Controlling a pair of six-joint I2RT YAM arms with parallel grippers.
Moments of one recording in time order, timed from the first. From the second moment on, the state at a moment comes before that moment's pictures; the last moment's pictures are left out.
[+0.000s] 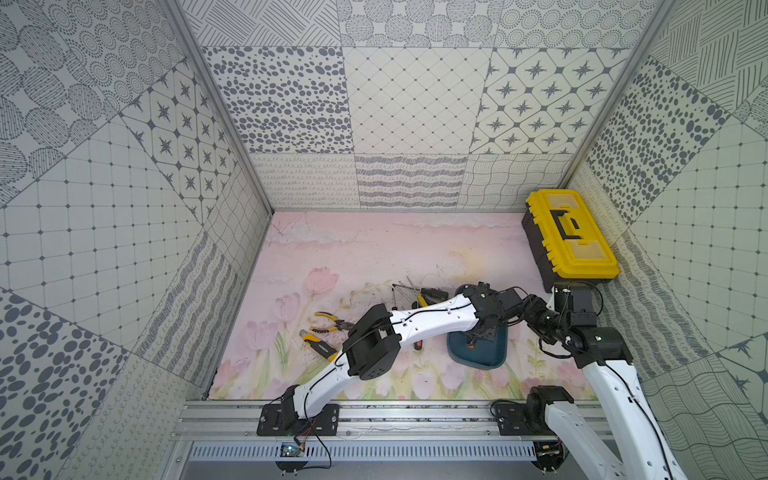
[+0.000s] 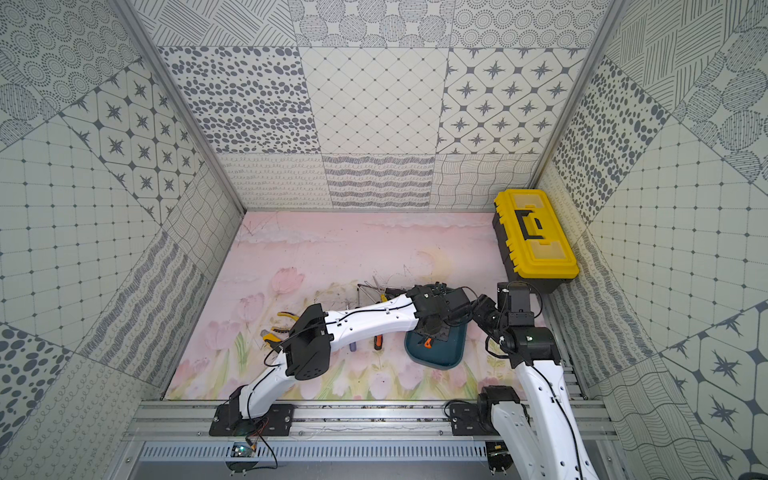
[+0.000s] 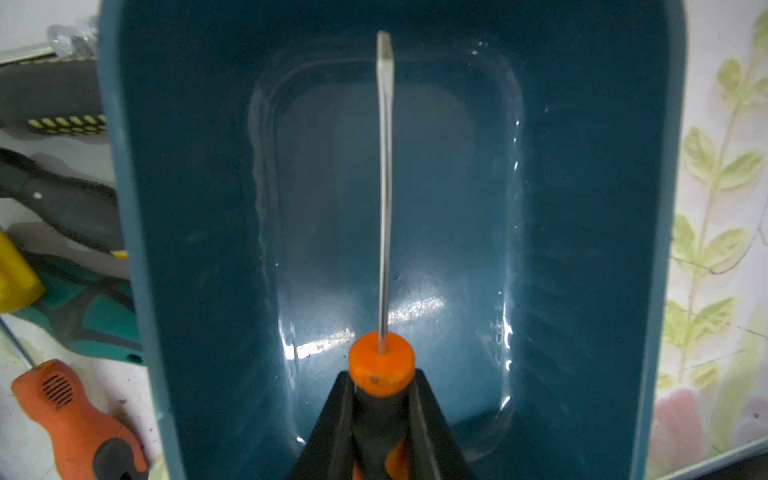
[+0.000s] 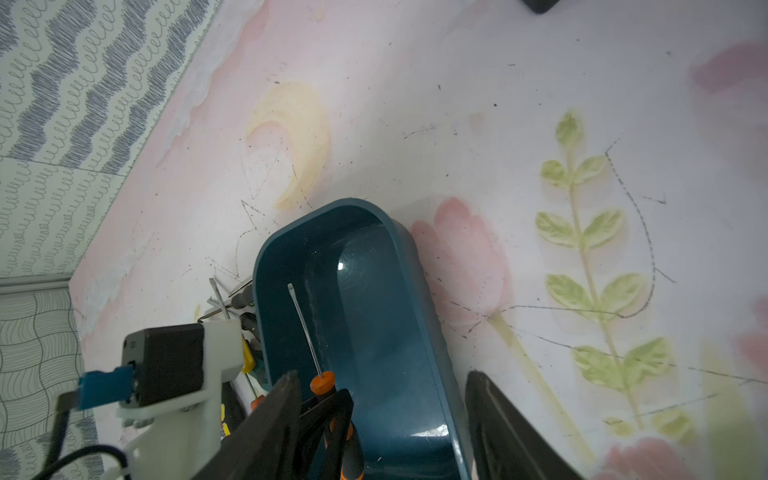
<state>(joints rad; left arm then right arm) -1.18 2.39 2.21 -1.11 -0.20 -0.83 0.03 0.72 0.76 -0.93 -0.06 0.75</state>
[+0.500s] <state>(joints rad) -1.16 2.35 2.21 -1.16 -0.24 -0.82 0.03 0.72 0.78 -0.97 -0.04 0.72</state>
